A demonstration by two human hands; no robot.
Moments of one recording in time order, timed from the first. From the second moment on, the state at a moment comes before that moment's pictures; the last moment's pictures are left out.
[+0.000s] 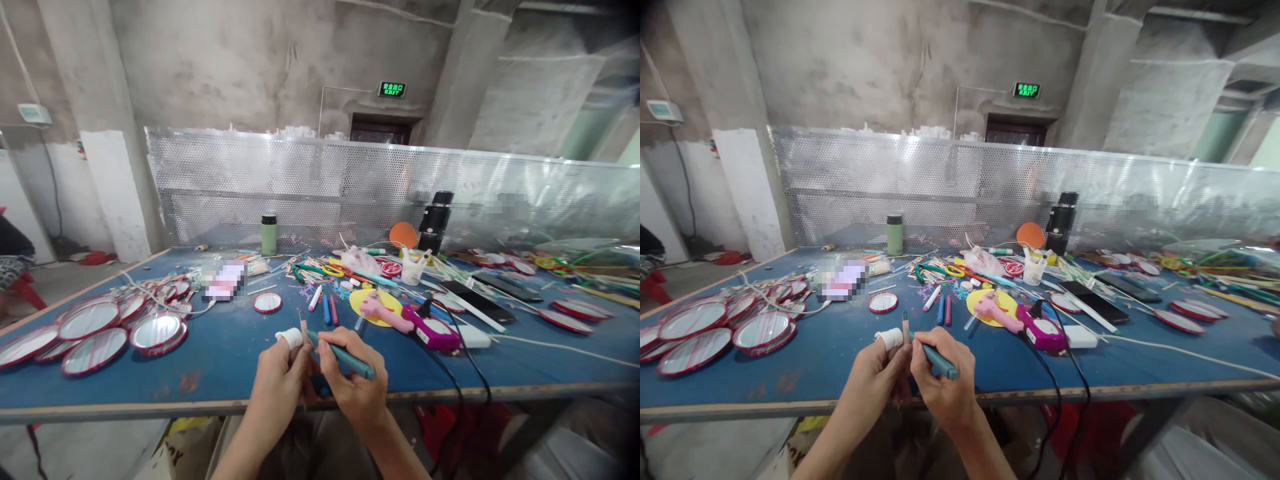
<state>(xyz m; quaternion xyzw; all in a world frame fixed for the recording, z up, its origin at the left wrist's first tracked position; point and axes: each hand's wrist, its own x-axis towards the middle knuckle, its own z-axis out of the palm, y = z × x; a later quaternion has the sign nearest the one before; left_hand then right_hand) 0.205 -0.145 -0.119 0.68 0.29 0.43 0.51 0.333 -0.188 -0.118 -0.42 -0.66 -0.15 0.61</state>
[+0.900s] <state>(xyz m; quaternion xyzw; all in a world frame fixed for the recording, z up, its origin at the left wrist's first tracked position) 0.205 -0.144 -0.120 0.69 0.30 0.43 0.50 0.331 -0.188 -0.116 -0.43 -0.65 -0.15 0.60</state>
